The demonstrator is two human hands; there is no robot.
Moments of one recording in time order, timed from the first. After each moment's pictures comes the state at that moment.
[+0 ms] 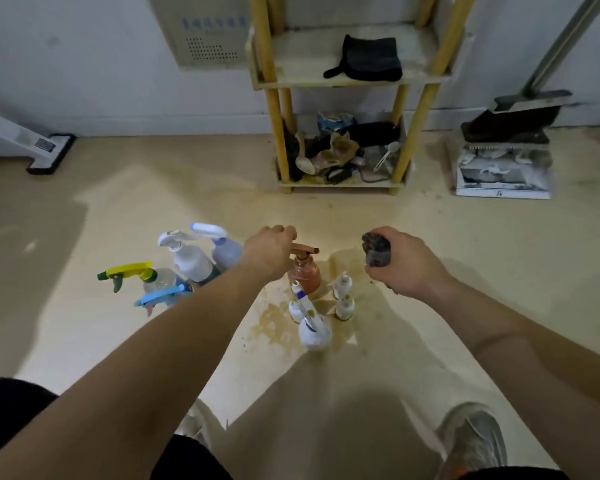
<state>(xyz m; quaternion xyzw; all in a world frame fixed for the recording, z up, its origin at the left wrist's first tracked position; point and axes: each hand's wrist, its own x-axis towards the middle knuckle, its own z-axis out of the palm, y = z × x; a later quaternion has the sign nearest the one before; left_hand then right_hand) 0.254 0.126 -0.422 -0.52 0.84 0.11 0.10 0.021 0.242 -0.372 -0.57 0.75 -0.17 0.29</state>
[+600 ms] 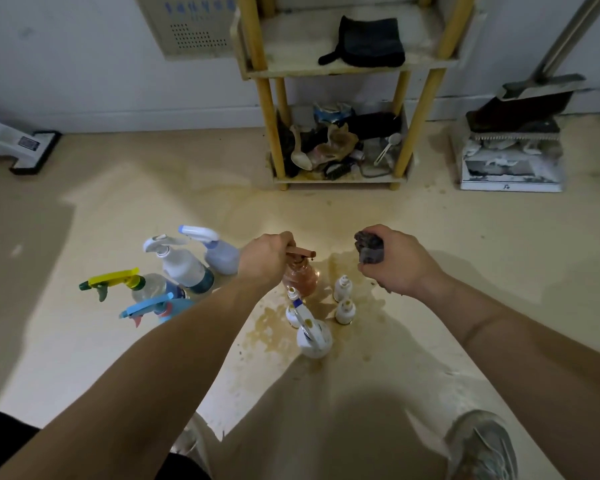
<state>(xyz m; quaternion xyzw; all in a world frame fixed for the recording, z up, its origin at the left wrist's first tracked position) 0.251 0.117 -0.459 -0.55 0.83 0.11 0.01 0.019 0.218 -0.395 -0.56 0.74 -0.17 0.34</state>
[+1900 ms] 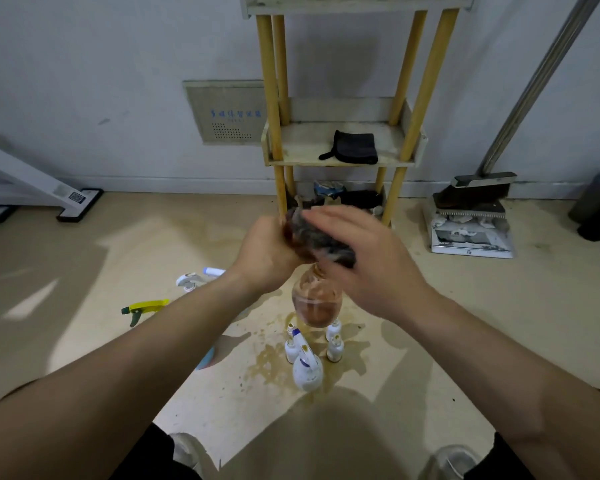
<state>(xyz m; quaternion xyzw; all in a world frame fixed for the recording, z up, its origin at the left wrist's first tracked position) 0.250 0.217 -0.195 -0.46 0.74 0.39 -0.29 0.083 0.282 -0.201 -0.77 0.52 -0.37 0.06</state>
